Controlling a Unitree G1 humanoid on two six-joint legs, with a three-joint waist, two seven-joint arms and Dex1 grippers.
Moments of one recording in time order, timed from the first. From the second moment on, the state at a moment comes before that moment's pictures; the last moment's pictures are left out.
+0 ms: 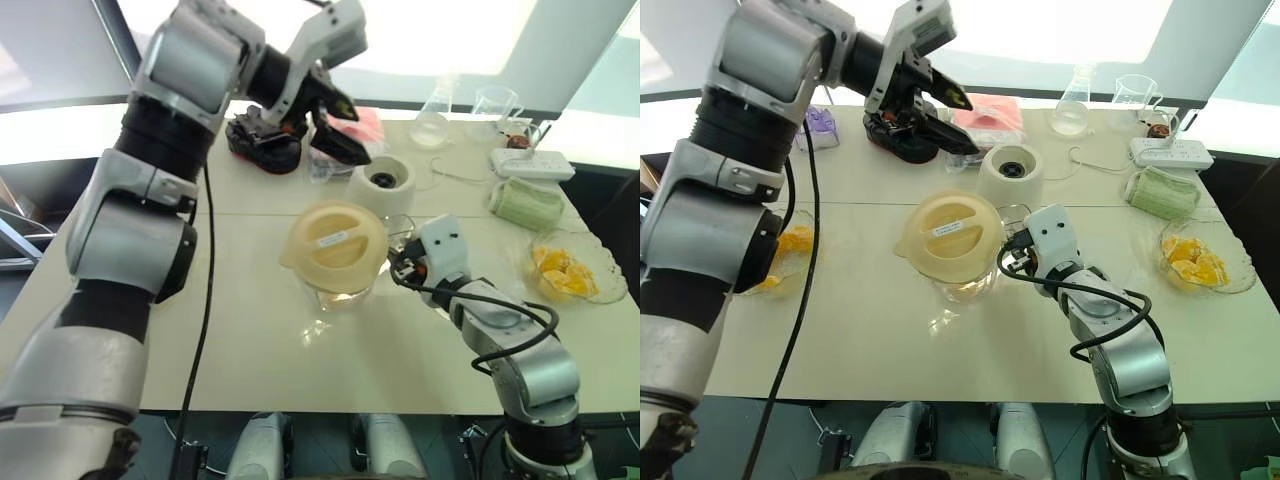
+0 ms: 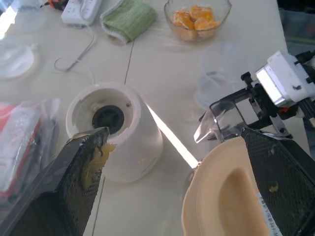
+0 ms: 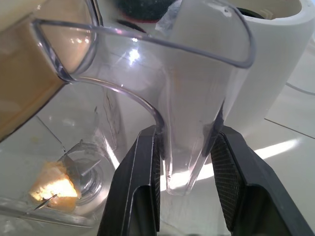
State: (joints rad) left arm -1.54 0.45 -0.35 0.61 -0.08 0.80 -1.41; right arm -0.25 -0.35 0.05 -0.67 0.19 1.06 0.25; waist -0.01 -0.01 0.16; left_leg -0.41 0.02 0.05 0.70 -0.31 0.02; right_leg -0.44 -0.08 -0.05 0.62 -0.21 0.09
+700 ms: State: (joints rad) left arm -1.35 0.67 -0.01 0.37 -0.30 0.97 -1.25; right arm -0.66 -0.44 -0.12 -0.66 0.32 1.29 0.28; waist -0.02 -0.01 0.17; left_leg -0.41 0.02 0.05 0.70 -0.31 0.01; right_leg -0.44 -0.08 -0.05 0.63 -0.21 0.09
